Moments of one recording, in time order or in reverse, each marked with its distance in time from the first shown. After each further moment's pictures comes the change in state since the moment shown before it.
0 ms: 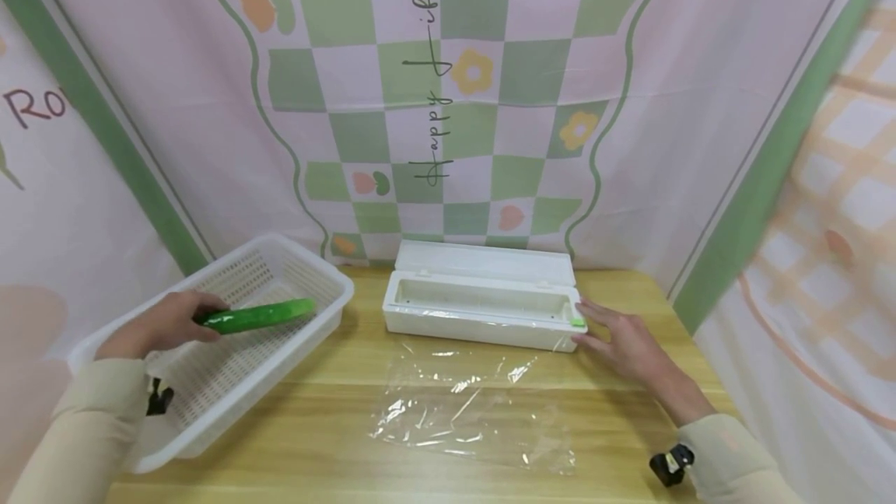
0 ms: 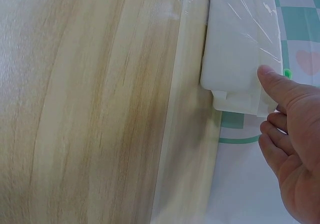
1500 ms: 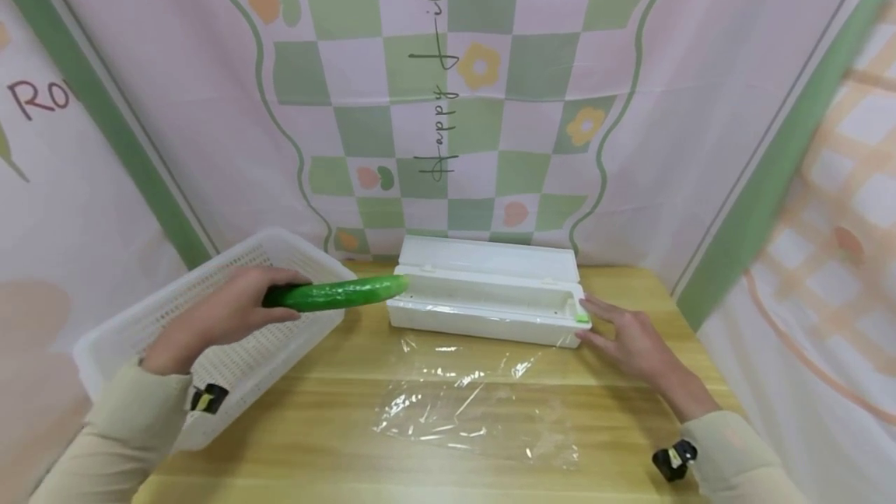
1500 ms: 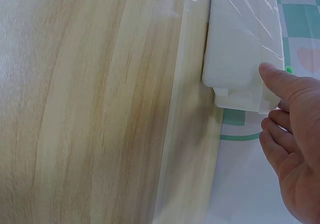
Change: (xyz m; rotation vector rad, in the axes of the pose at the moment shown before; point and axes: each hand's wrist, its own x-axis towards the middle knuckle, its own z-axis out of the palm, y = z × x) left_hand 0.007 0.133 -0.009 -0.035 0.129 0.247; right_hand 0.000 0.003 0.004 -0.033 0.010 -0.011
